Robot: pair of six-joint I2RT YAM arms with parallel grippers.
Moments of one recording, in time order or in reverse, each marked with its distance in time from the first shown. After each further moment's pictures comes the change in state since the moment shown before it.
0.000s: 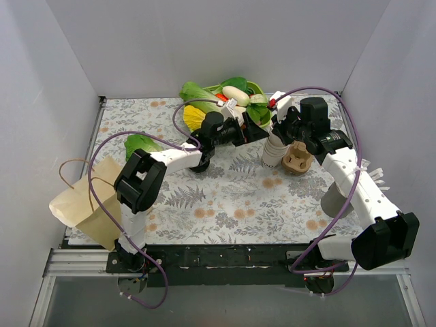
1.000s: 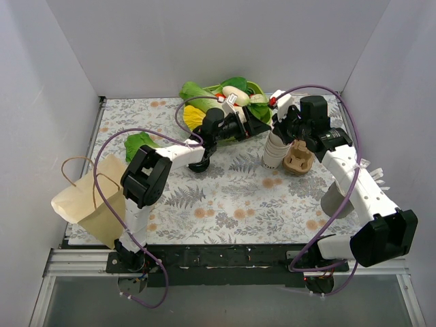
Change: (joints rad) left arm 0.017 0.090 0.085 0.080 0.019 -0.082; right arm -0.005 0.022 0.023 -0.027 -0.006 0.007
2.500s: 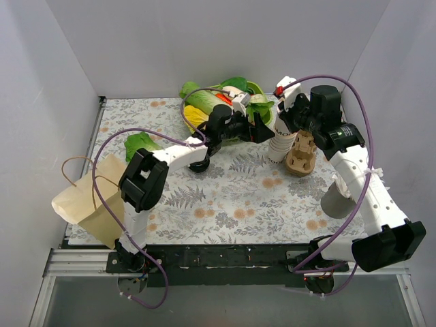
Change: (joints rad) left arm -0.049 -0.042 0.075 -0.214 -0.036 0.401; right arm -0.005 -0.036 0.133 -0.024 0.056 -0.042
